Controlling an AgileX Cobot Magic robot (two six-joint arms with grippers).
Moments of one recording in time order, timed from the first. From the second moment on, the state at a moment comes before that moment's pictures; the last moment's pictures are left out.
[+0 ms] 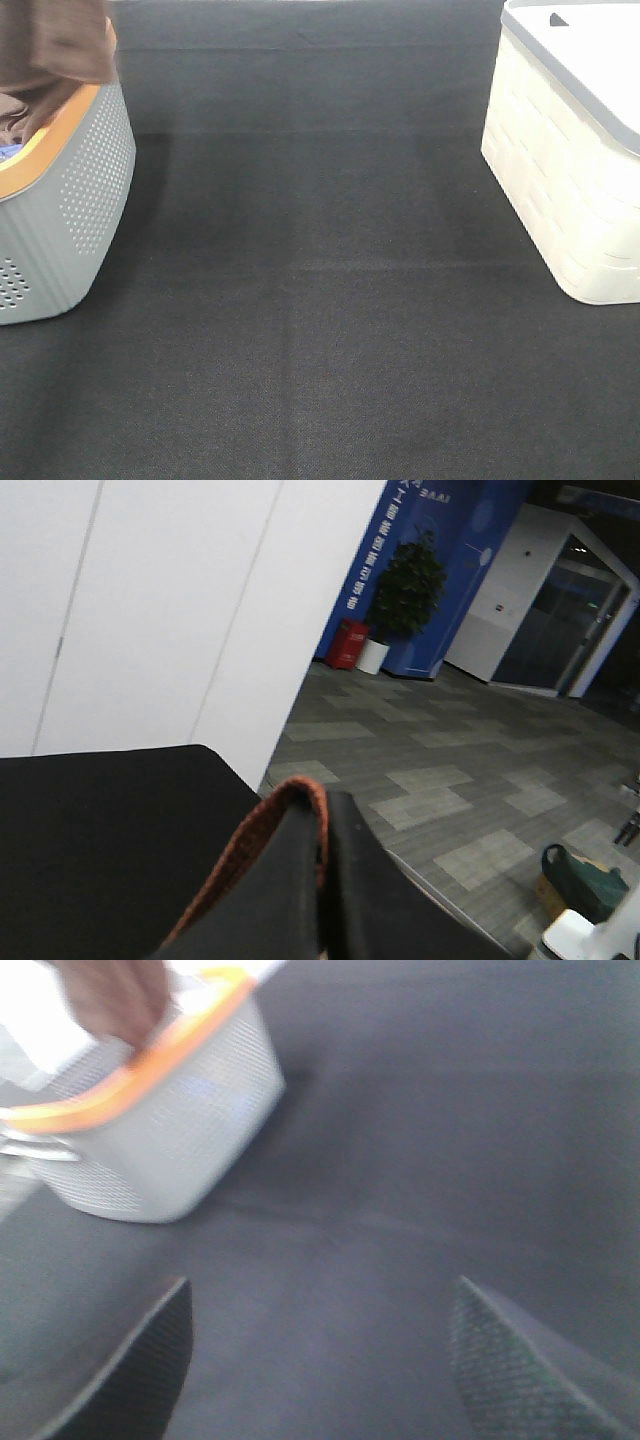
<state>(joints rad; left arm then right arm) -0.19 1.45 -1.81 -0.98 0.60 0.44 0.06 0.22 -0.51 0.63 0.86 -0.35</state>
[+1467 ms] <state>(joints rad) -0.60 1.61 -1.81 -0.90 0.41 0.48 0.77 1.35 -0.89 0.13 0.19 -0.40</state>
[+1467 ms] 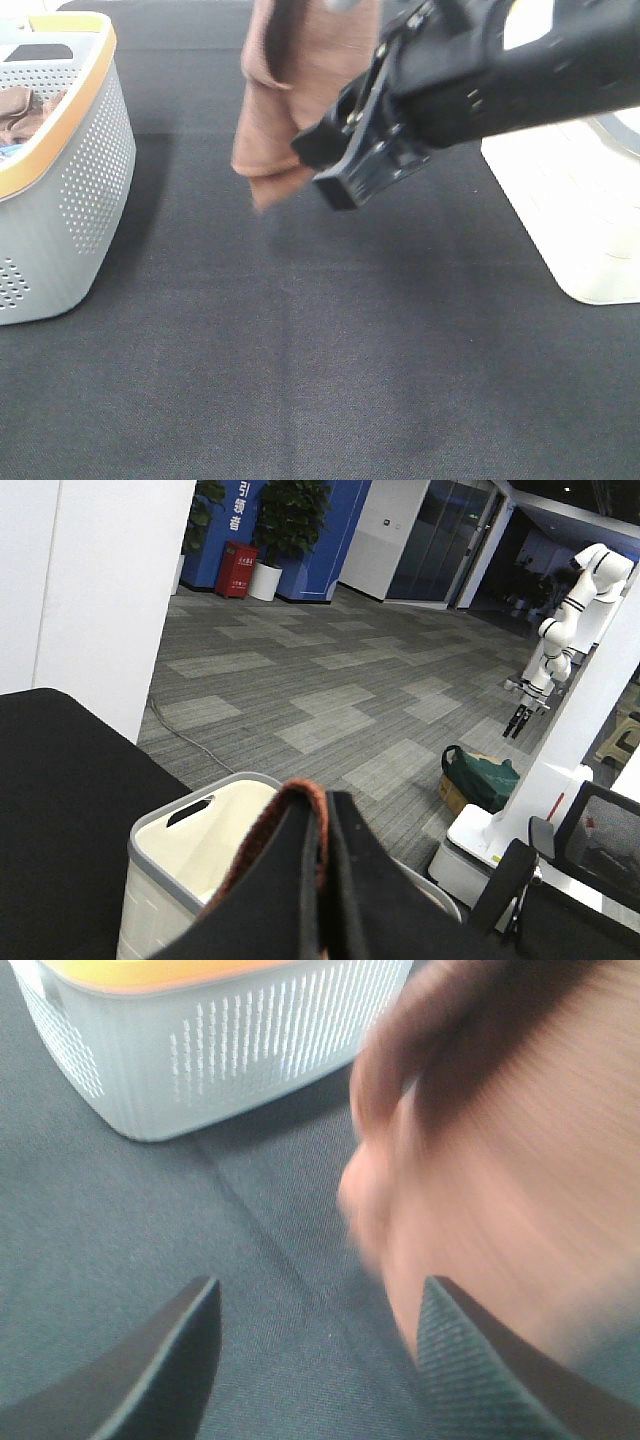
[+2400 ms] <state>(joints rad) -0.60 1.57 -1.81 -0.80 0.45 0.48 0.77 1.38 -0.89 0.12 0.07 -0.40</state>
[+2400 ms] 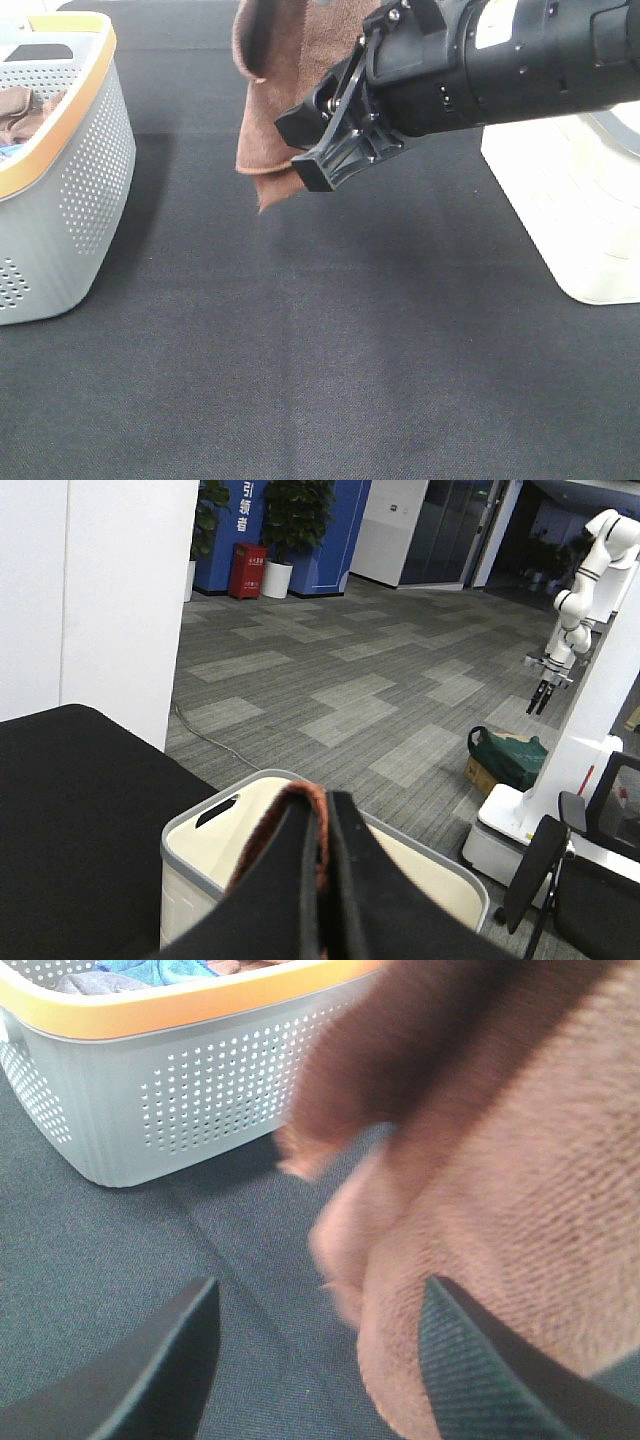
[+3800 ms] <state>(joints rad) -0.60 1.51 -1.81 -0.52 0.54 0.34 0.65 1.40 -0.89 0.11 0.00 -0.40</state>
